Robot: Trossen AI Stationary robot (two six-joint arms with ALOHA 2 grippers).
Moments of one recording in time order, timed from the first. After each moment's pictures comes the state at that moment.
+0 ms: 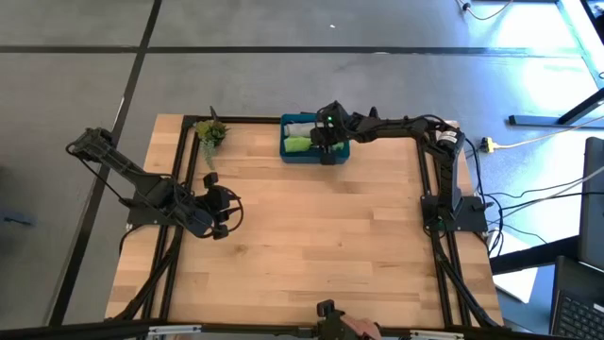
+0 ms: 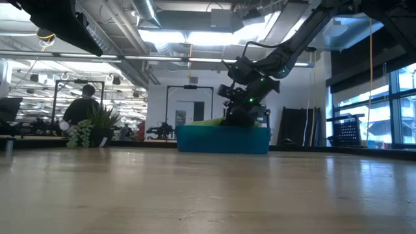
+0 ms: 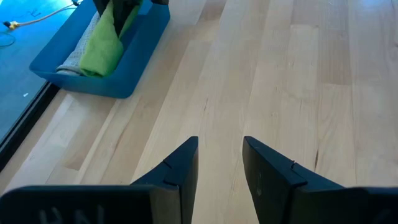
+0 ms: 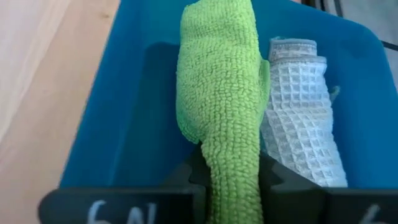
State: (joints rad) left arm -0.55 0.91 0.72 -0.75 -0.71 -0.55; right arm -0.58 1.99 1.23 -0.03 -0.26 -0.69
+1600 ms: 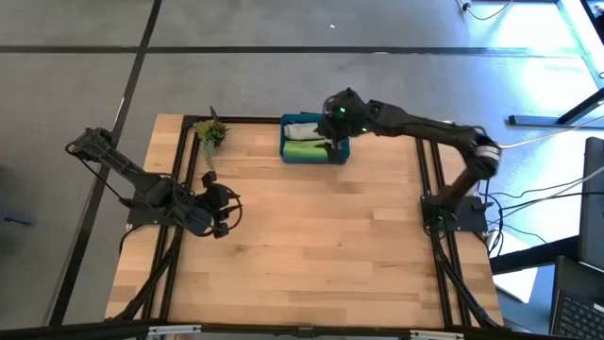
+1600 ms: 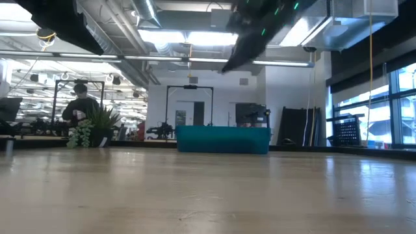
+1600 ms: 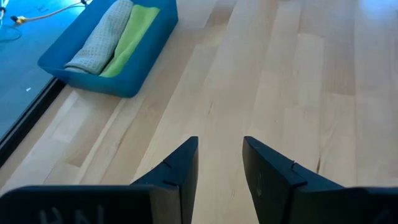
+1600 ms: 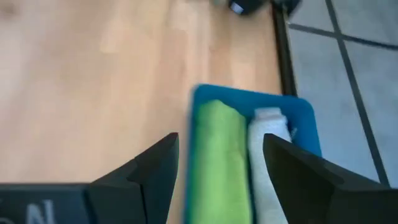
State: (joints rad) left arm -0.55 0.90 0.72 -0.75 -0.74 -0.59; right arm -0.44 1.67 1.42 -0.51 -0.20 -0.50
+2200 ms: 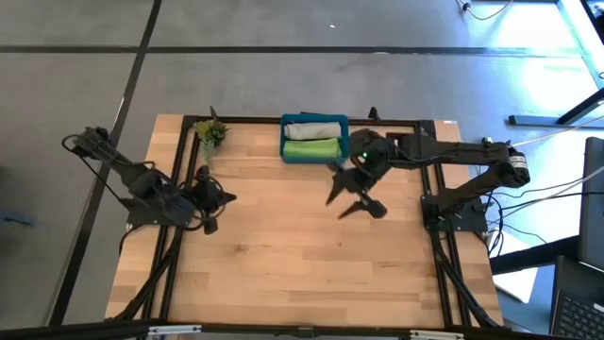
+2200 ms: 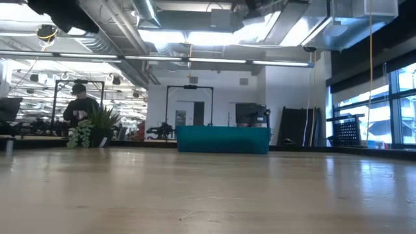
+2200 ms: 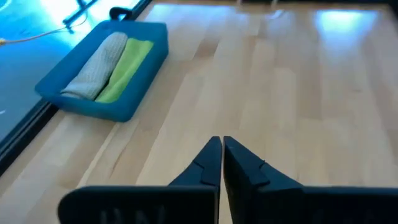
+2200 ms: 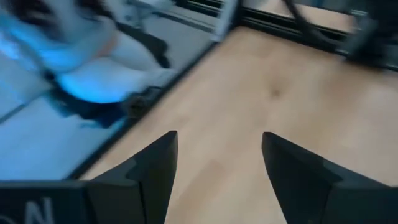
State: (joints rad) left arm -0.58 0.75 0.72 -0.74 -0.74 -0.51; right arm -0.08 1.42 1.35 -0.63 -0.67 -0.37
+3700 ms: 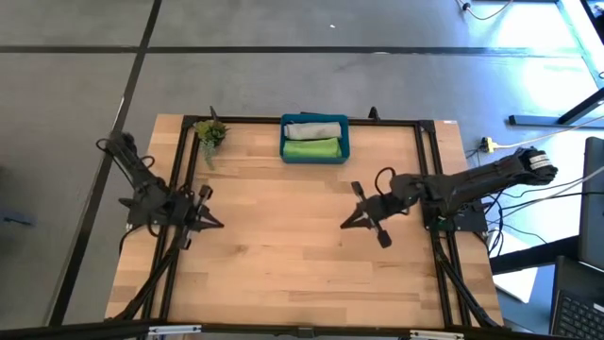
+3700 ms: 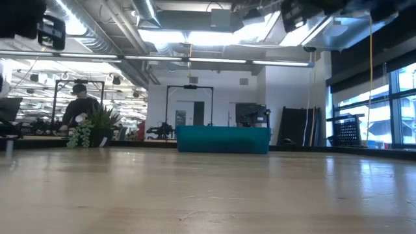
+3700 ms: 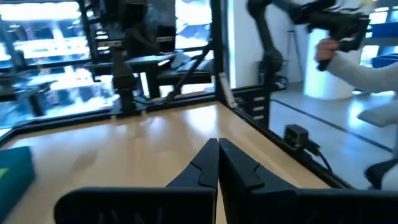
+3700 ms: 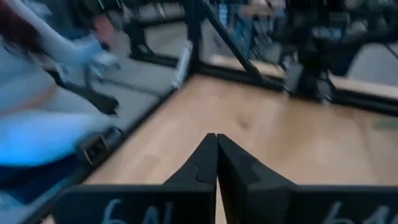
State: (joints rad) left arm -0.79 0.09 0.10 -0.01 -0.53 0.06; right arm 0.19 1.10 0.64 0.22 -0.23 -0.07
